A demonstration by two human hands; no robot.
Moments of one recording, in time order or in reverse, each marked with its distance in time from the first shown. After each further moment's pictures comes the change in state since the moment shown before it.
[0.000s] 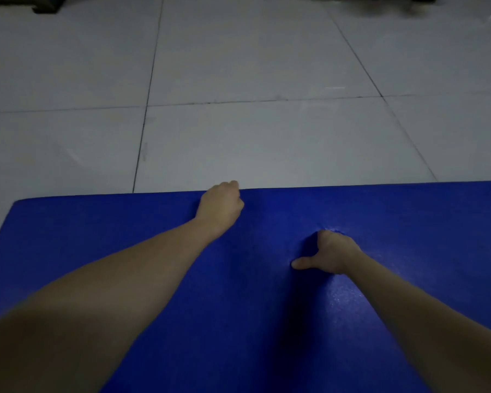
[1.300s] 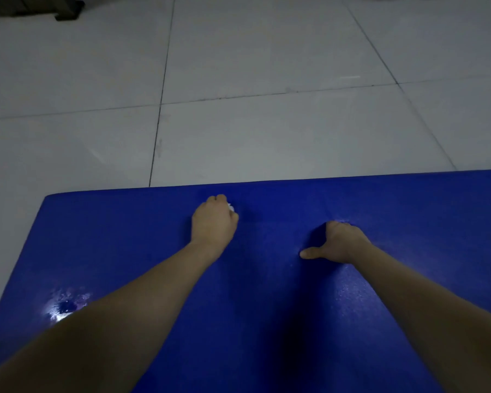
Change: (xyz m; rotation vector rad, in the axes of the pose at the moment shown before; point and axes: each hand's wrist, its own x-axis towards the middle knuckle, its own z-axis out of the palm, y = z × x) left_hand -0.065 -0.014 0.002 0.028 0.141 -0.220; right_hand 0.001 -0.003 0.003 -0.027 0.002 -0.038
